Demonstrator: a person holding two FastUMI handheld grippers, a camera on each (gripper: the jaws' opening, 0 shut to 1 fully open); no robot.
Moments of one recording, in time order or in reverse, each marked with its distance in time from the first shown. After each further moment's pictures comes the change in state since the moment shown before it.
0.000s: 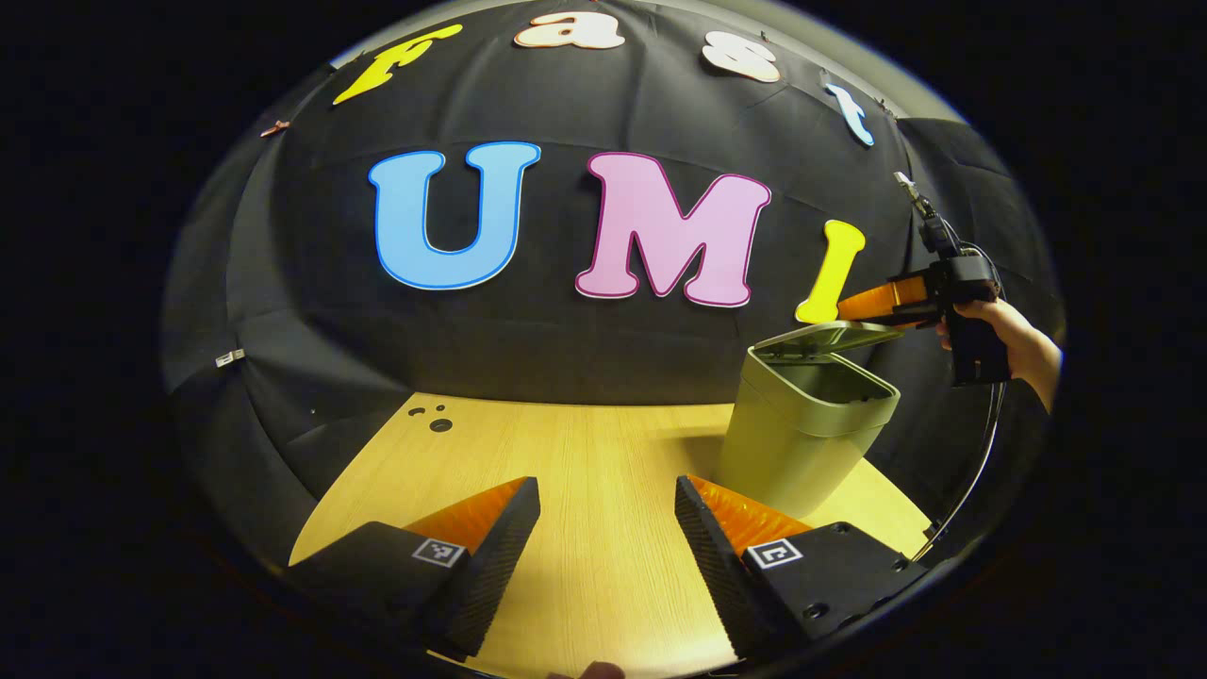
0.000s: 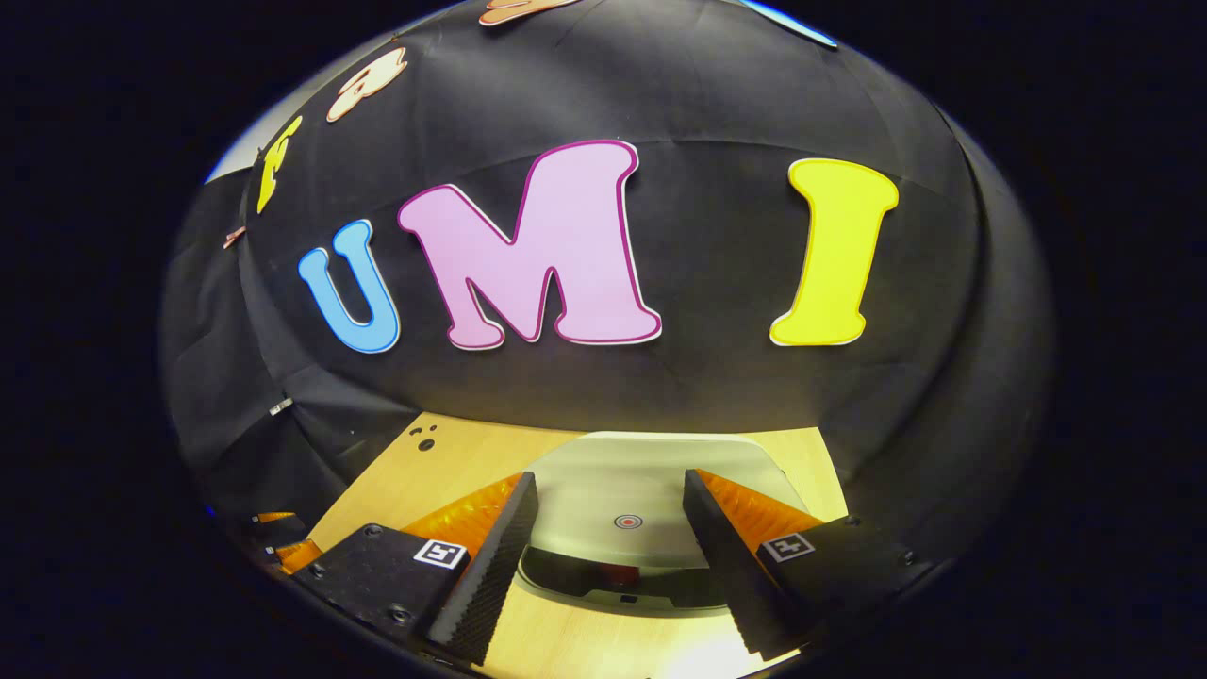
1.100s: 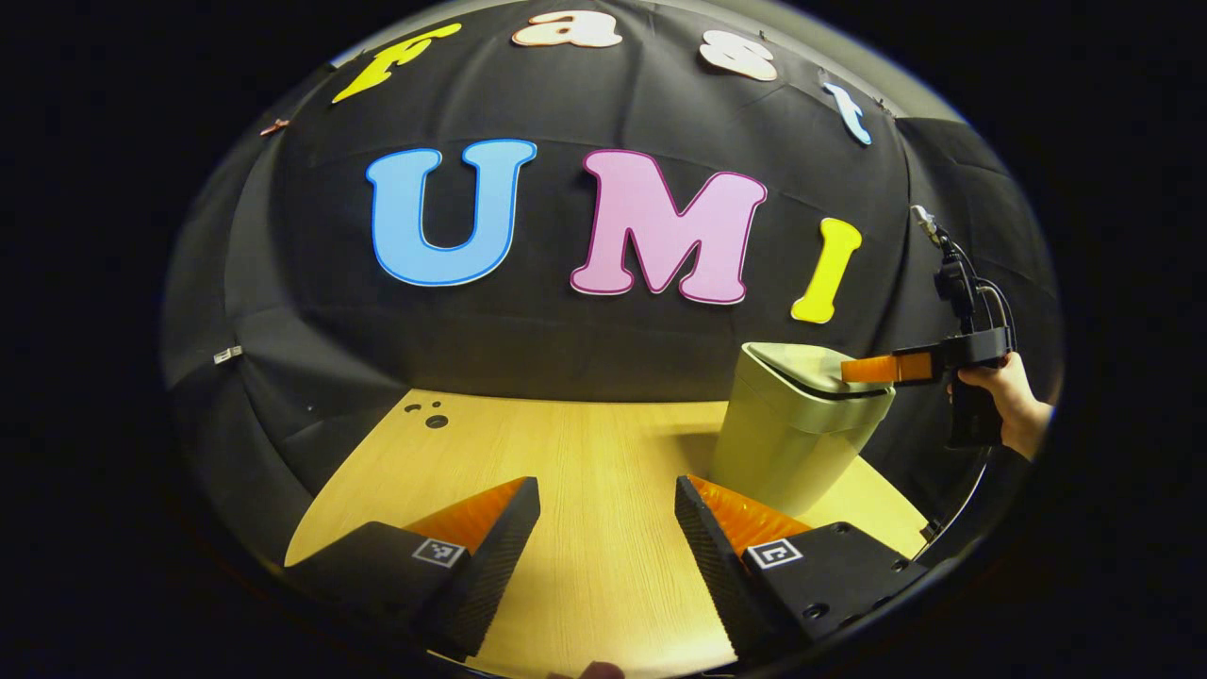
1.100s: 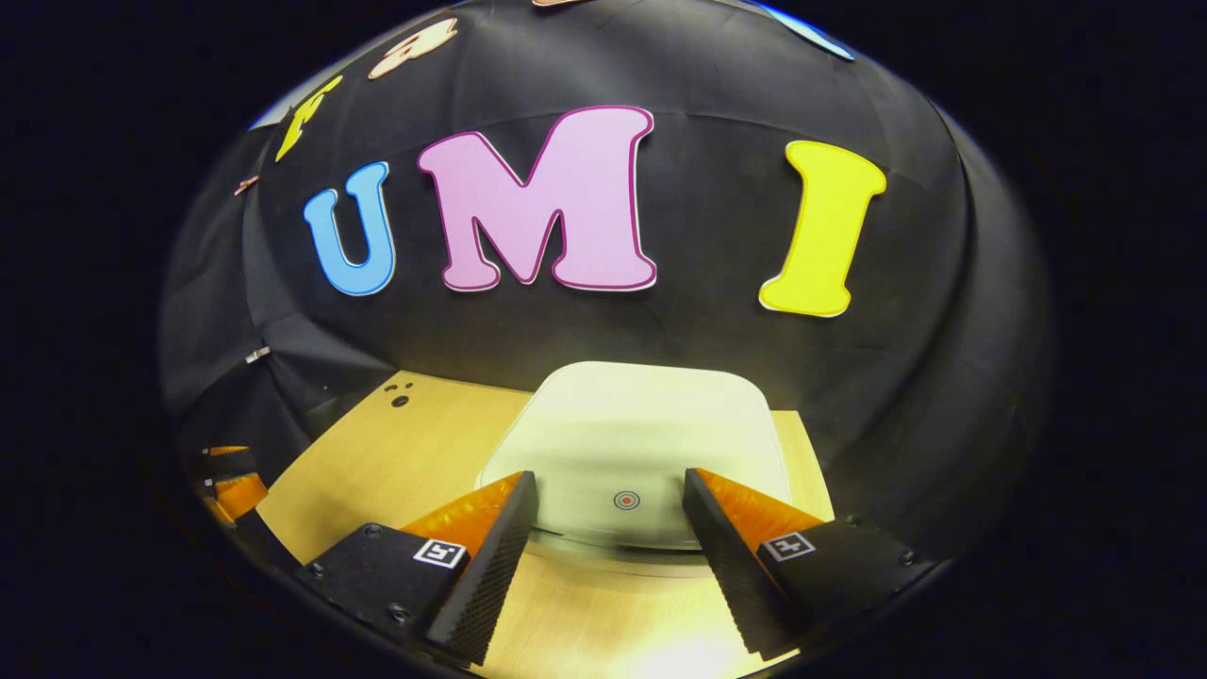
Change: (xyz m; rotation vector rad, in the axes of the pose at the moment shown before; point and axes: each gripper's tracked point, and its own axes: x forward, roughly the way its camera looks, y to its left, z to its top) left arm -0.001 -0.007 -0.003 0.001 0.007 -0.009; right arm -0.008 -0.002 -0.077 -0.098 0.027 -0.064
